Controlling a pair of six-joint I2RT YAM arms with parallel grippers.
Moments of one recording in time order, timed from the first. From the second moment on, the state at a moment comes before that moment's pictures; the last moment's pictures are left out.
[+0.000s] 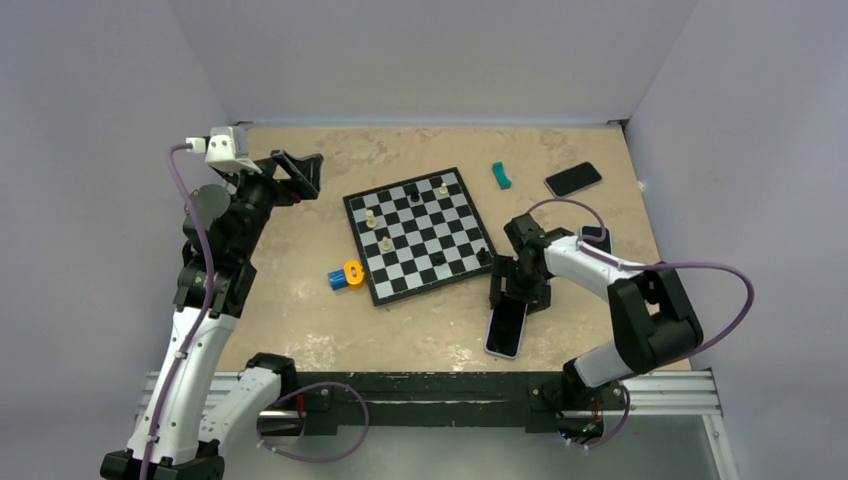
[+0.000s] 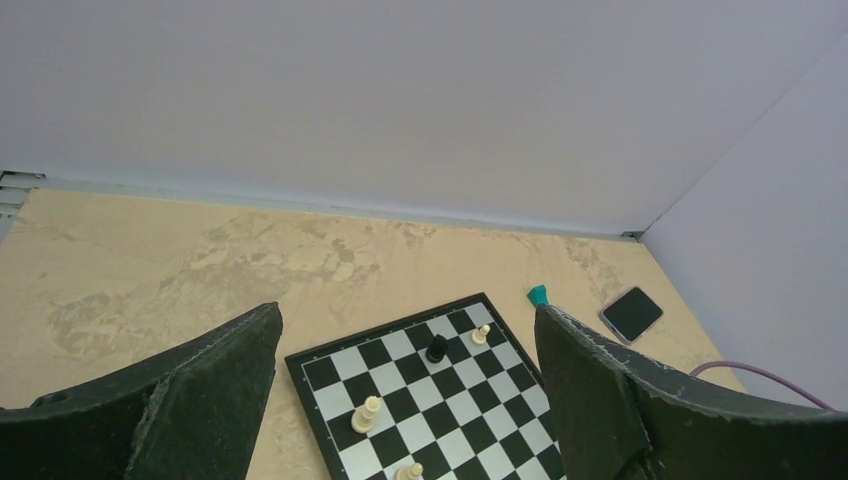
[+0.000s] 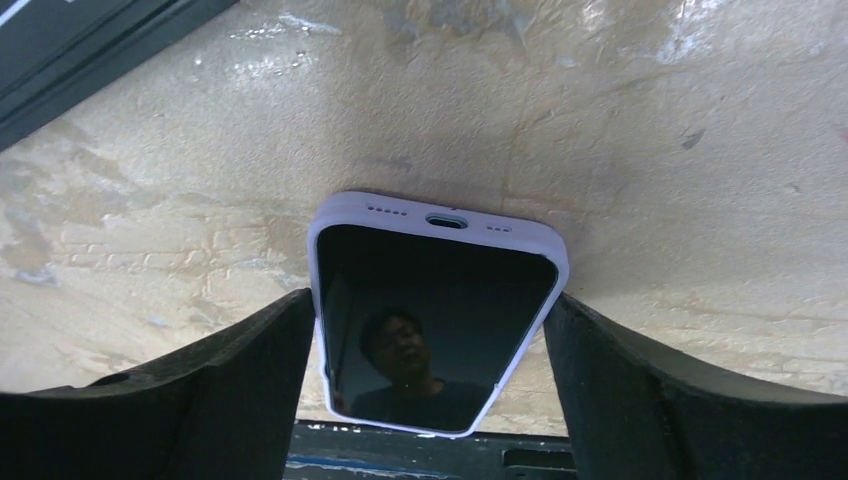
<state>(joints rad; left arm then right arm) -0.18 0.81 1.03 -0.16 0.02 -0.36 0.41 1.49 0.79 -0.72 -0.08 0.57</state>
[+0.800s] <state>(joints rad) -0.19 0.82 1.02 -0.14 0.05 -0.36 0.55 1.60 0.86 -0.78 0.03 0.60</state>
